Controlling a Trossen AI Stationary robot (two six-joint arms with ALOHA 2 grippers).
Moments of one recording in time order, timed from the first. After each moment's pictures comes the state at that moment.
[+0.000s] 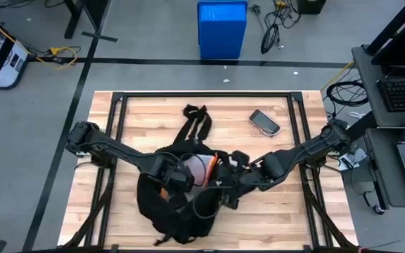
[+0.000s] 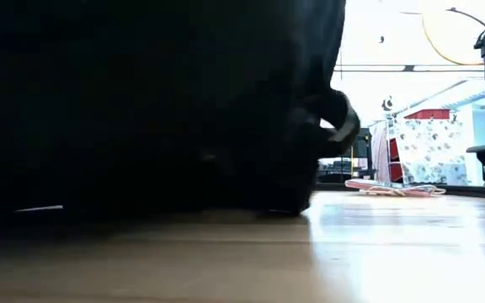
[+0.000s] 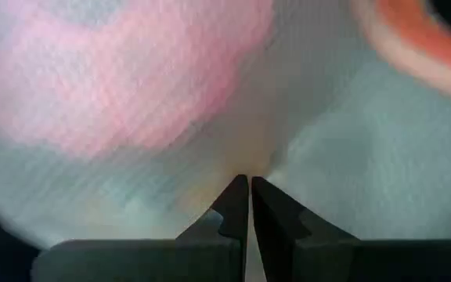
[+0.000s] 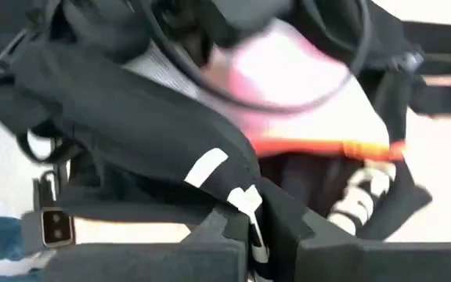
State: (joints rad) left arm -0.34 1.71 1.30 -0.91 0.07 -0.75; right arm 0.46 1.72 1.71 -1.02 0.33 0.68
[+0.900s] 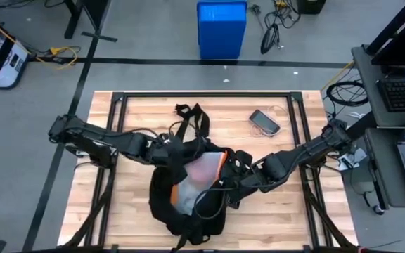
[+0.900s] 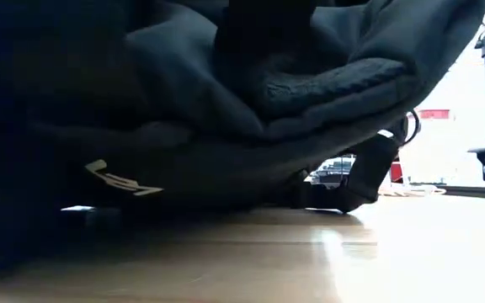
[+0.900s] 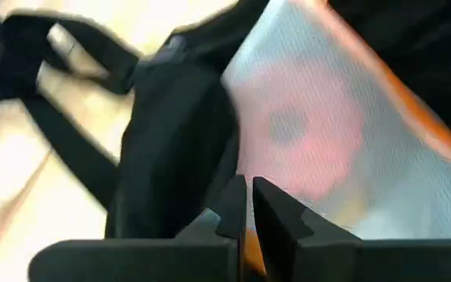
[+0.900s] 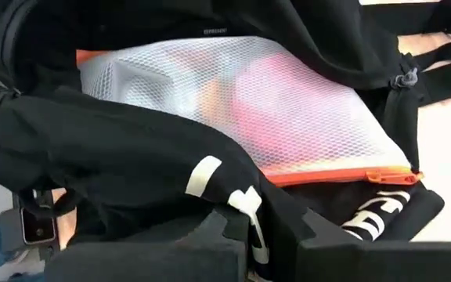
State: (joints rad) left arm -0.23 1.49 1.32 -0.88 -0.32 -0.61; right arm 0.46 1.72 1.71 -1.05 0.37 0.70
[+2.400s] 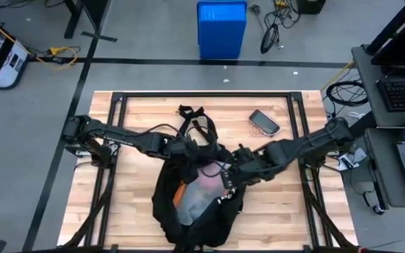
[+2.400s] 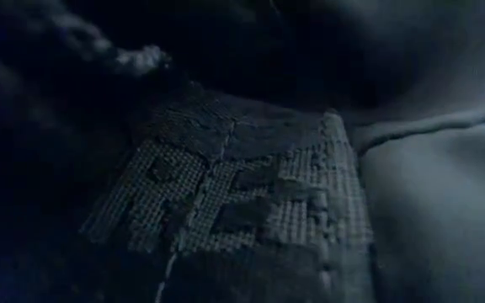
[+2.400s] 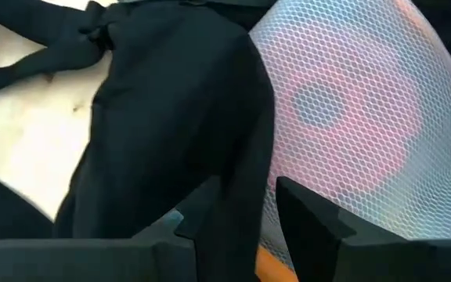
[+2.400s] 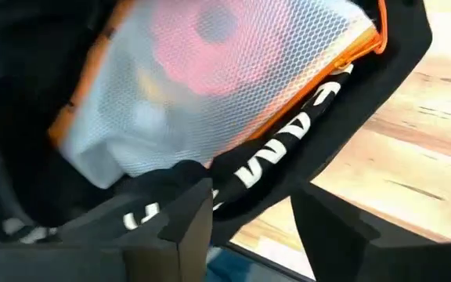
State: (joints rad) left arm -0.12 1.62 1.24 -0.64 -0.08 -0.49; right arm 0.37 1.69 1.71 -1.25 0.00 1.67
